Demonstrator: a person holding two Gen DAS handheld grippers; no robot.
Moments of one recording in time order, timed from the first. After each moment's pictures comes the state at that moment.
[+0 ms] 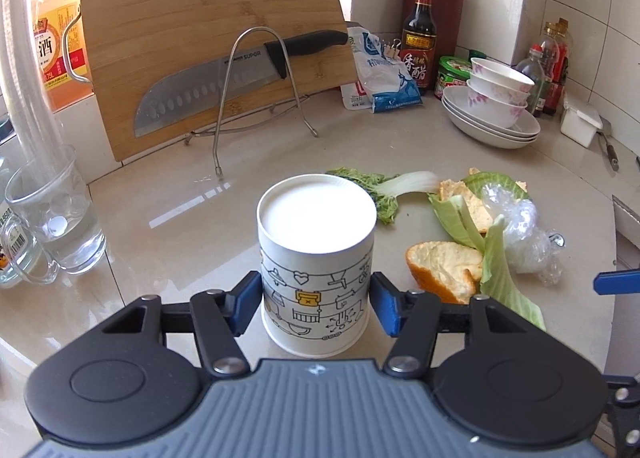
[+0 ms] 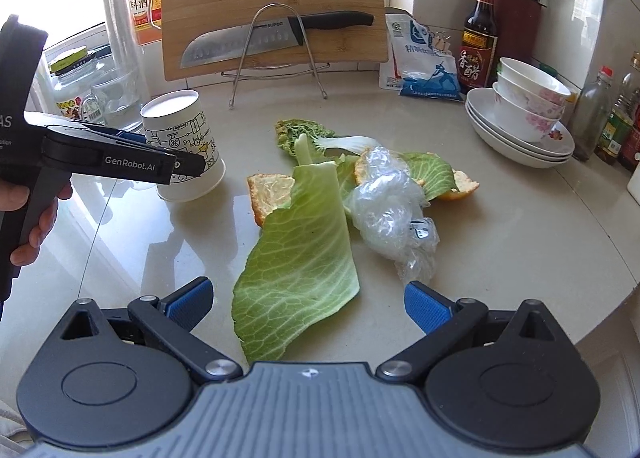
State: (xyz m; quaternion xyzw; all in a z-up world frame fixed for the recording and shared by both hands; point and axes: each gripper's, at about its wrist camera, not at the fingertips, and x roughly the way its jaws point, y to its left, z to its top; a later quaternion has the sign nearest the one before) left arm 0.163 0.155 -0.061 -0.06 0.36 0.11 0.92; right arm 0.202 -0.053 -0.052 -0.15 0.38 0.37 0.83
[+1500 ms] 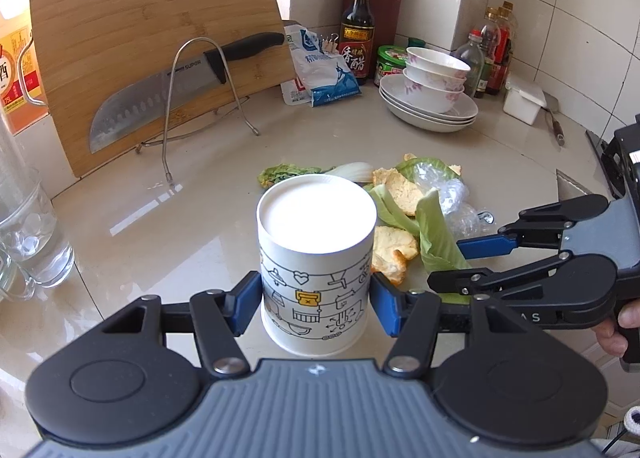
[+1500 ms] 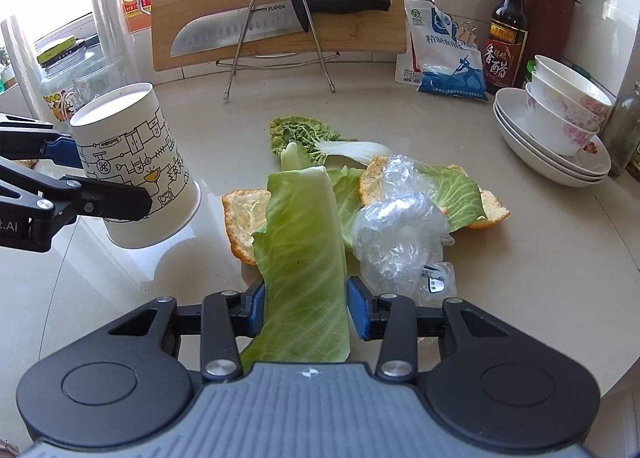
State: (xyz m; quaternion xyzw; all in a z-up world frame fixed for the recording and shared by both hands) left arm 0.156 0.140 -0.039 -0.05 0.38 0.03 0.92; right arm 0.245 -0.025 -0.071 -0.16 0.39 0.39 0.82
